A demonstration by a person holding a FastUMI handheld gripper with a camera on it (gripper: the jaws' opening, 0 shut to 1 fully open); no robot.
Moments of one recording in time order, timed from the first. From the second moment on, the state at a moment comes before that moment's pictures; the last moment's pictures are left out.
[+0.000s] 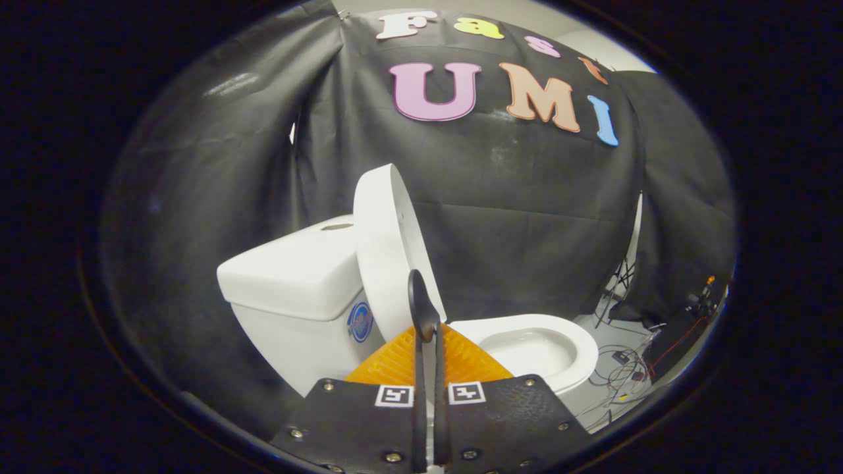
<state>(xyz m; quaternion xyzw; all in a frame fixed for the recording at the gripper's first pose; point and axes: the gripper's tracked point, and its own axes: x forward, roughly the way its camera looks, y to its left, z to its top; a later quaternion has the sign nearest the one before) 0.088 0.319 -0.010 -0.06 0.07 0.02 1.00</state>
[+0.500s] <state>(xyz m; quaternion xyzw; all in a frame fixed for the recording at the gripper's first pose) 0.061 0.312 0.025 -0.10 0.06 0.05 0.99</state>
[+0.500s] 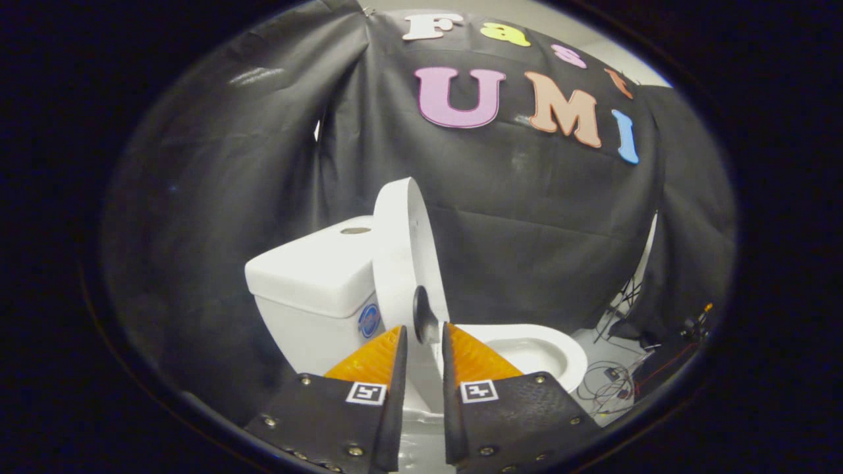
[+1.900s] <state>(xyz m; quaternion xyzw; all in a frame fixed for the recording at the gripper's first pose) 0.049 0.149 0.109 -0.06 -0.02 0.01 1.00</state>
